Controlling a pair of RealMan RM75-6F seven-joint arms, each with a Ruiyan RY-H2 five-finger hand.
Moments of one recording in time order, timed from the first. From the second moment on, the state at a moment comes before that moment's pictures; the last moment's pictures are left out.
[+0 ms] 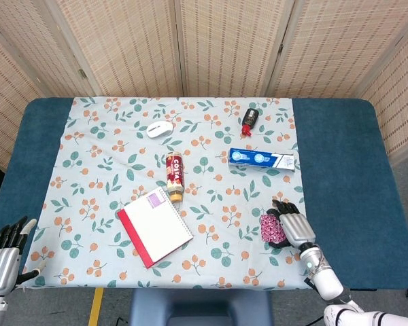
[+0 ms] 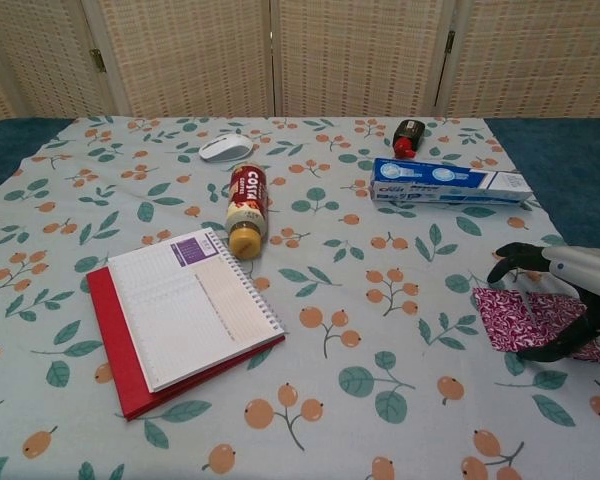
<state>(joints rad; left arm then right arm) -0.02 -1.26 0.00 -1.45 1.51 1.49 -0.04 0.43 -1.51 0.07 -1.51 -1.10 0.96 -0.29</state>
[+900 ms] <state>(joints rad) -0.02 -1.26 0.00 -1.44 1.50 1.49 -0.04 0.46 -1.51 0.06 -1.52 -1.04 0.95 -0.32</state>
